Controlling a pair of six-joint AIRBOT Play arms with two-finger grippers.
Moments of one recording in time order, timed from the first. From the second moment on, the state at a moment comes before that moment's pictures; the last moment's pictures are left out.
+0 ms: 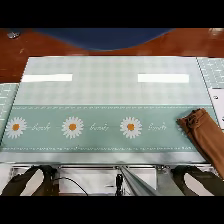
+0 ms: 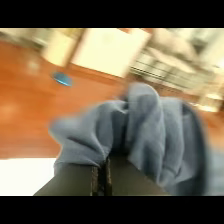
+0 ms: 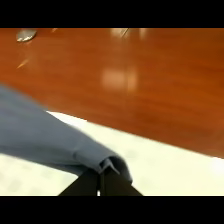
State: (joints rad) left arm 0.32 -0.87 1.51 0.57 -1.00 -1.31; right arm -0.04 -1.03 2.04 -1.14 1.38 1.44
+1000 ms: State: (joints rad) left arm 0.19 -0.38 0.46 0.86 -1.33 -1.53; right arm -0.04 -0.65 1.14 -1.22 1.40 1.46
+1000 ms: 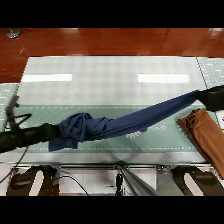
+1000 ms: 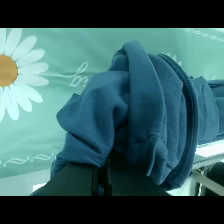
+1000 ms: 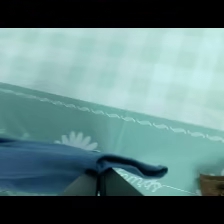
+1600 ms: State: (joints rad) left arm 0.08 -0.83 0.36 0.50 -0.71 -1.33; right arm -0.05 -1.27 1.17 -0.95 1.00 1.41
